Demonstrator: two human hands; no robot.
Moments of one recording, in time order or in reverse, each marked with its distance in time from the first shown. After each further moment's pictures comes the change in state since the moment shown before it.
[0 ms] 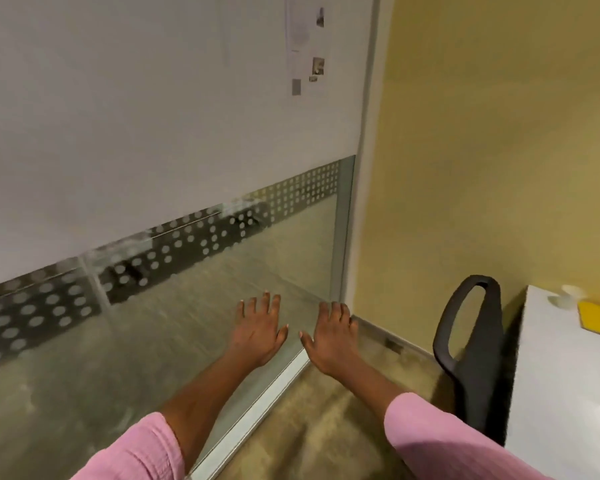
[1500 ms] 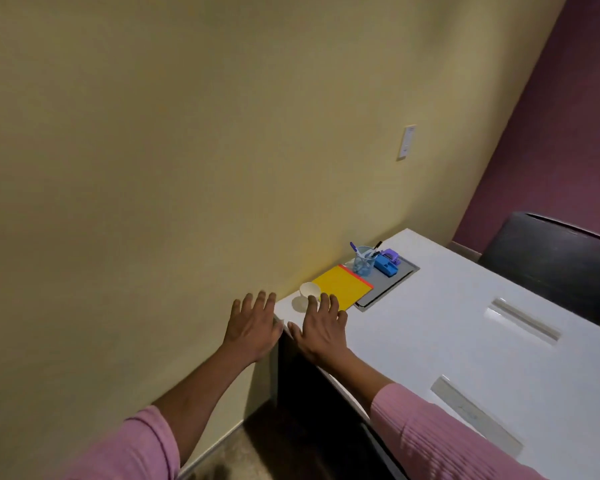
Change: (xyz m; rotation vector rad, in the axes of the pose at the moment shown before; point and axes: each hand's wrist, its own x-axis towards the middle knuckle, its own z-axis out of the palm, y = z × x) left_hand 0.690 0.618 0.129 -0.243 -0.023 1.343; right_hand 0.349 0.631 -0.045 -0.198 0.237 1.363
